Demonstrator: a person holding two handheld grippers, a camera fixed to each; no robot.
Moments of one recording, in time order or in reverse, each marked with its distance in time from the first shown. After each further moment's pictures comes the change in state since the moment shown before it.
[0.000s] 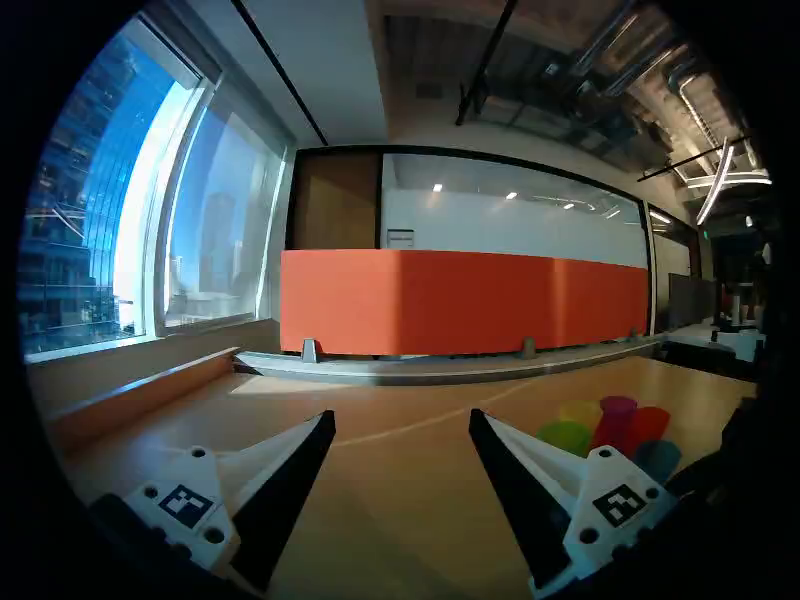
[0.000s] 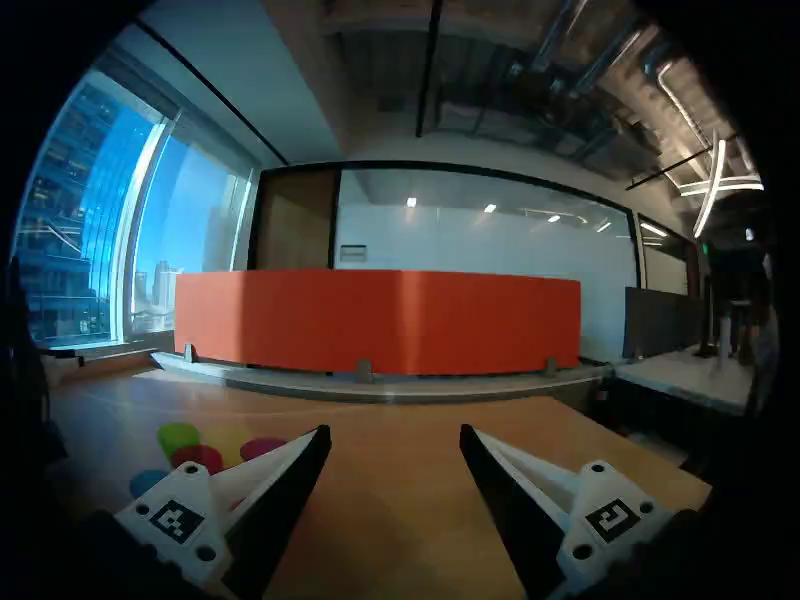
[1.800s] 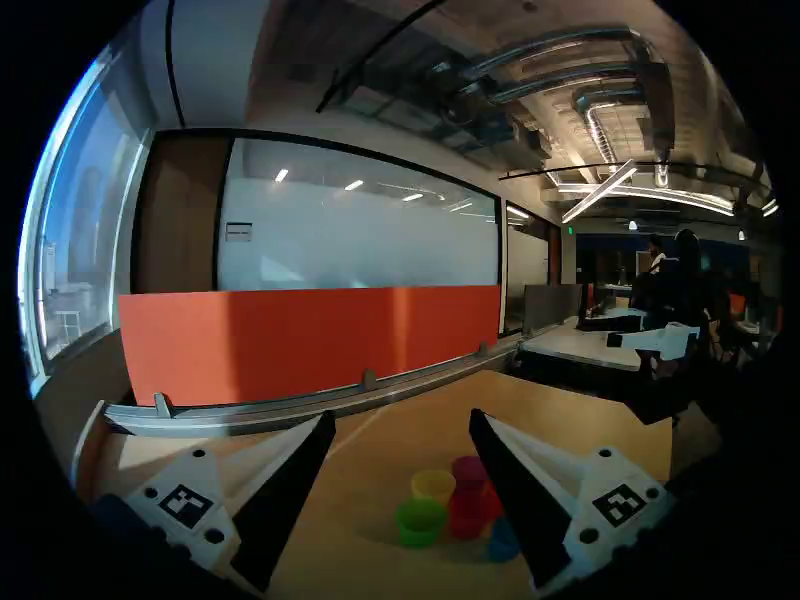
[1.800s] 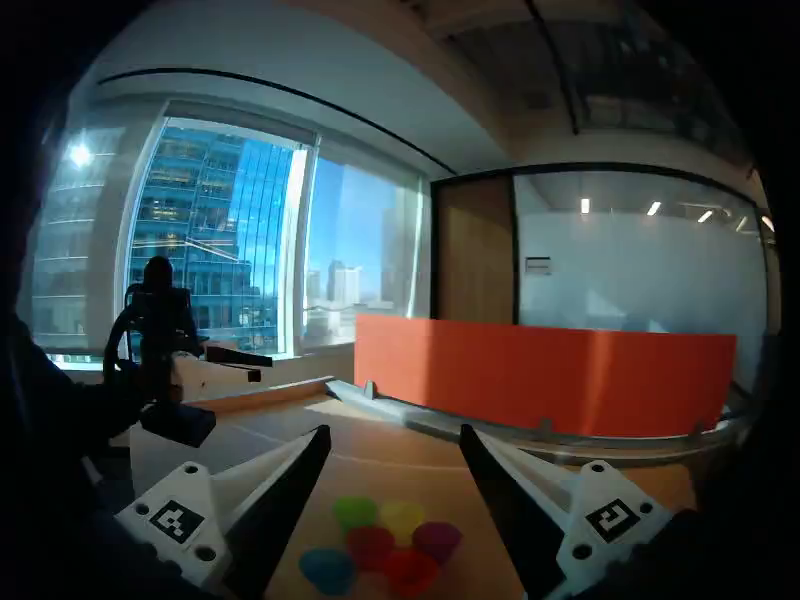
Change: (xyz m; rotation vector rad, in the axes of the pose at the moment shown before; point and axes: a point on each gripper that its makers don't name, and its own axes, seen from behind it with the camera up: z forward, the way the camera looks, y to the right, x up) left arm 0.151 0.119 0.026 -0.612 -0.068 -0.001; right arm 0.149 -0.146 -0.023 0.686 -0.005 -0.015
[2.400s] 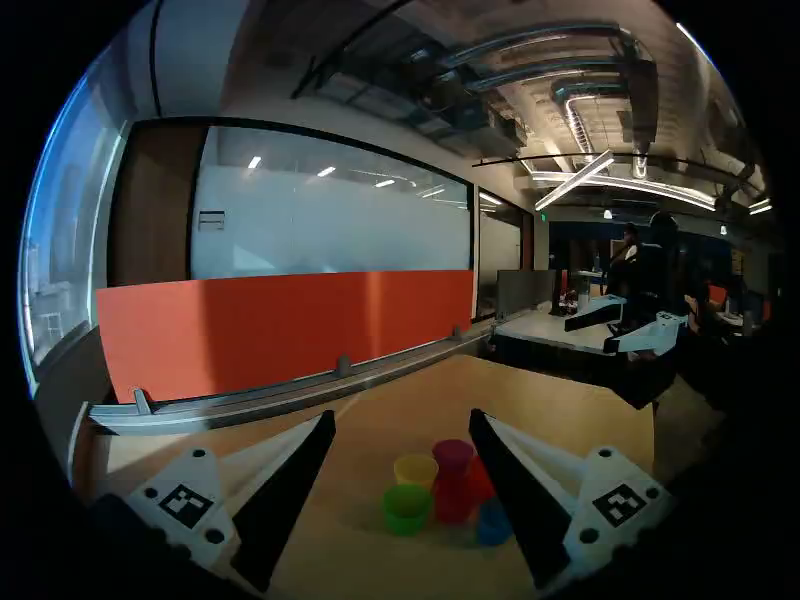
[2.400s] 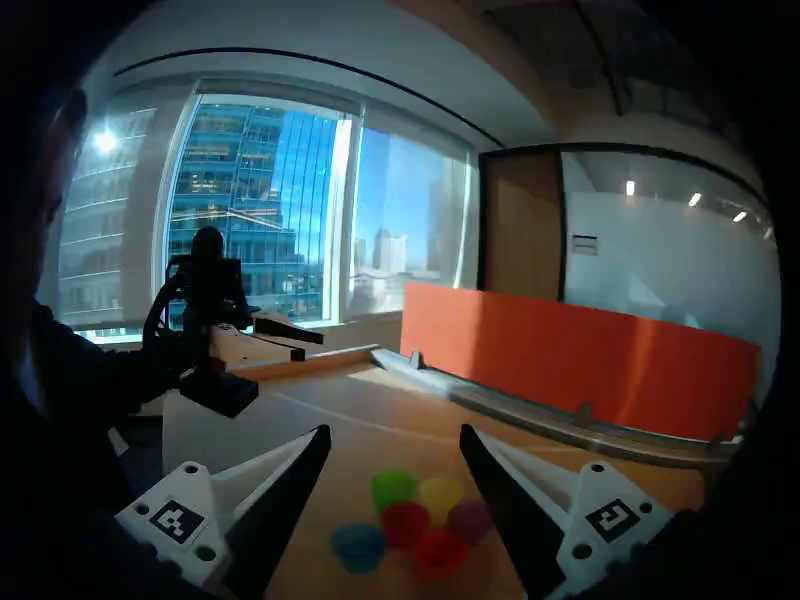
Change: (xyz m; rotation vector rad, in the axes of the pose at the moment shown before) left arm -0.017 0.005 -0.001 -0.102 -0.060 0.021; right arm -0.023 -0.036 -0.002 0.166 -0.123 -0.036
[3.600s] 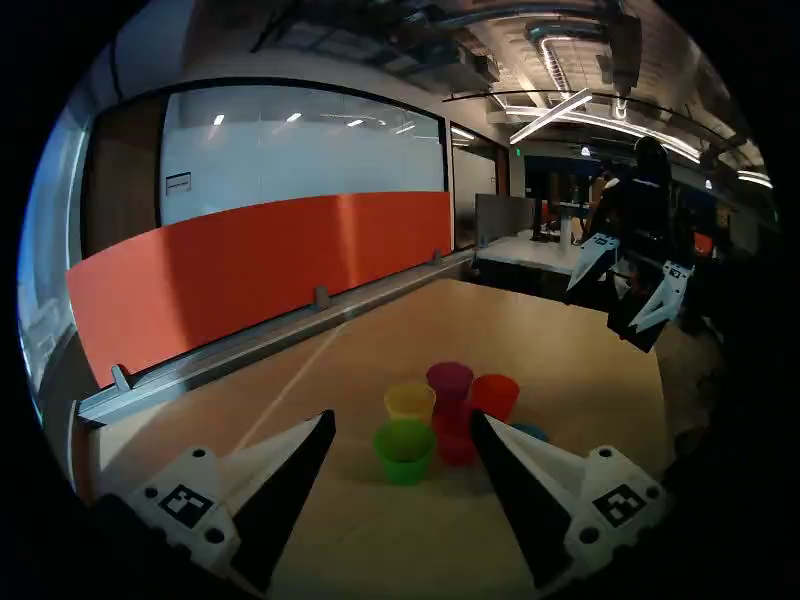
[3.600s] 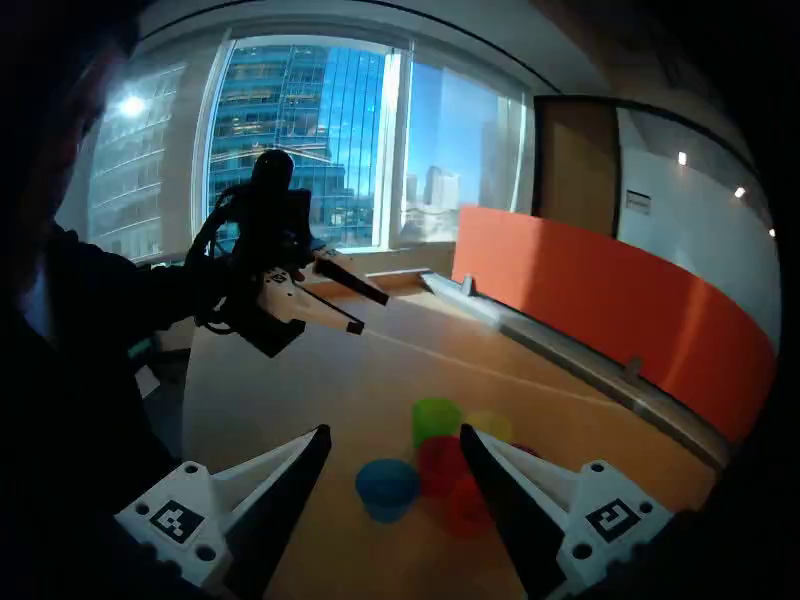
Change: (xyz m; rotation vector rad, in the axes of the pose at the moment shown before) left arm -0.098 0.004 0.036 -0.083 -0.224 0.079; right arm -0.097 -0.024 0.013 0.164 -0.238 -0.057
